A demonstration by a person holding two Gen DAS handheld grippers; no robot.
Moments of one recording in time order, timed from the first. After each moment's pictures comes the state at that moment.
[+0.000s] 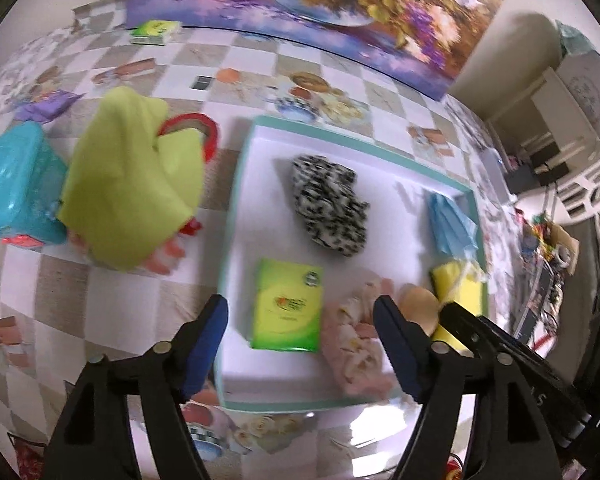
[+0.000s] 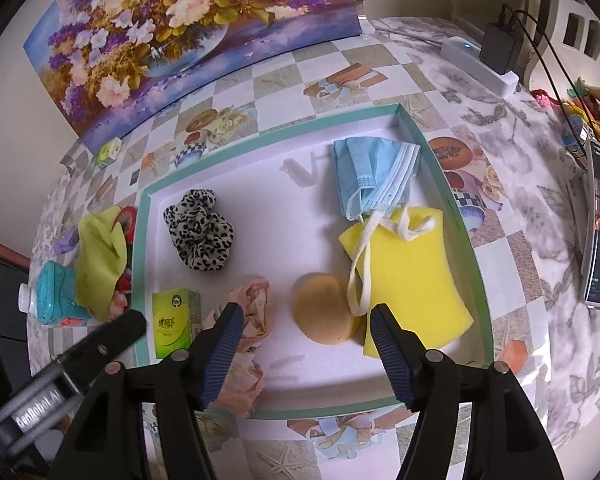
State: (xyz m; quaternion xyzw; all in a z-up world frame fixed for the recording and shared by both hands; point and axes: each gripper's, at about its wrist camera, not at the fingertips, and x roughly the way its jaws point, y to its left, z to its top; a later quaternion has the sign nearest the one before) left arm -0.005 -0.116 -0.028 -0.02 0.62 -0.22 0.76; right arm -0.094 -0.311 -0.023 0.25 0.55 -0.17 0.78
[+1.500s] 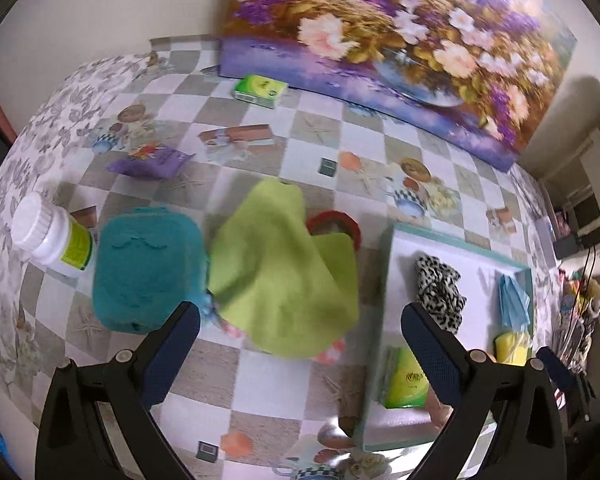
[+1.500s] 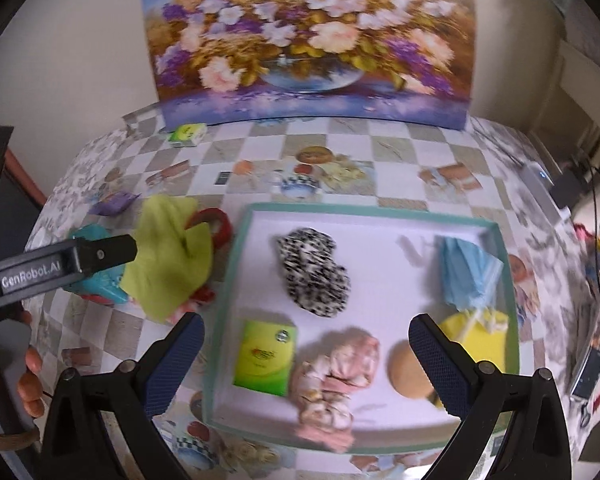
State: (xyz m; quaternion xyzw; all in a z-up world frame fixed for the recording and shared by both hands) left arm 0.075 -0.032 0.007 -0.01 0.58 -0.14 0.80; right arm -0.032 -0.211 0.024 0.11 0.51 -0.10 0.85
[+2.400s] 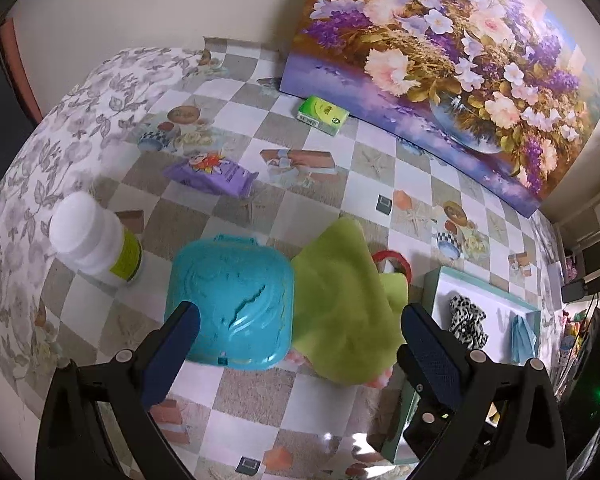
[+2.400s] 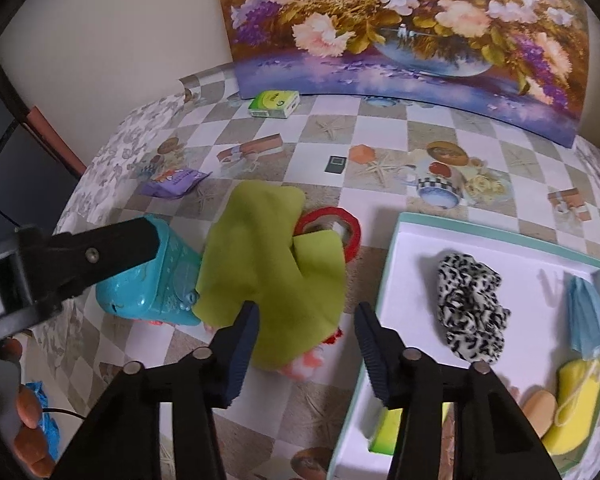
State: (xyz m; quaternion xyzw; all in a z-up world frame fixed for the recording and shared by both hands) left arm 0.105 0.019 0.014 -0.05 0.57 -0.10 0.81; right arm 0.051 -0.133 -0.015 0.12 0.54 0.00 0.84
